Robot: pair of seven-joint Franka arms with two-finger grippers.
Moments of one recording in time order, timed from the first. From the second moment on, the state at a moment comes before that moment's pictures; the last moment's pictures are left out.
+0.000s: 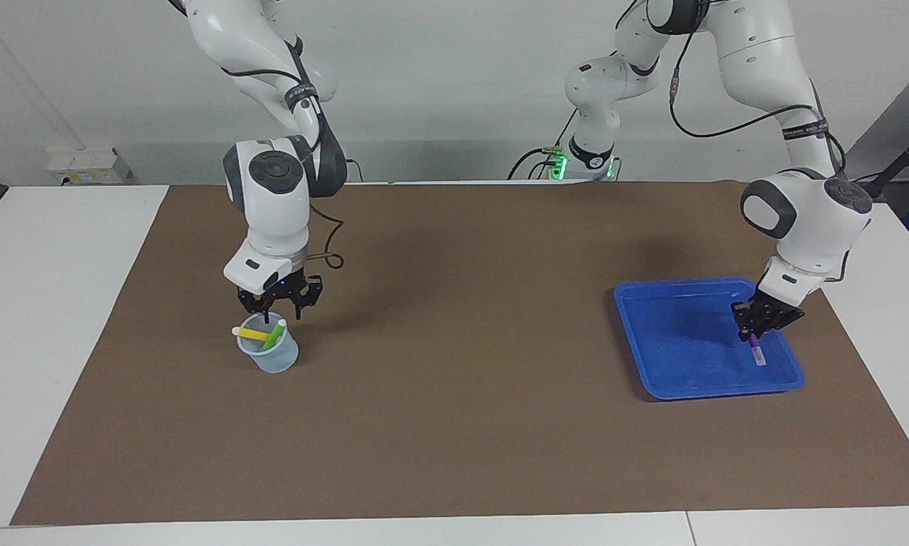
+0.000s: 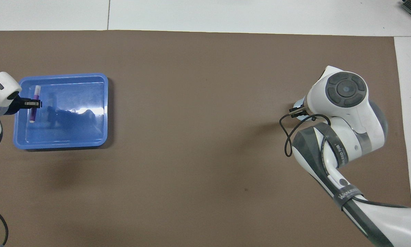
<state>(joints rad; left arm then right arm) 0.26 0.32 -0.05 -1.96 -0.07 2.48 0.38 -0.19 0.21 0.39 -1.94 -0.40 2.14 0.15</state>
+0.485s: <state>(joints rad) 0.27 0.34 -0.05 -1.97 -0.02 2.54 0.38 -0.19 0.21 0.39 -1.94 -0.40 2.16 0.14</state>
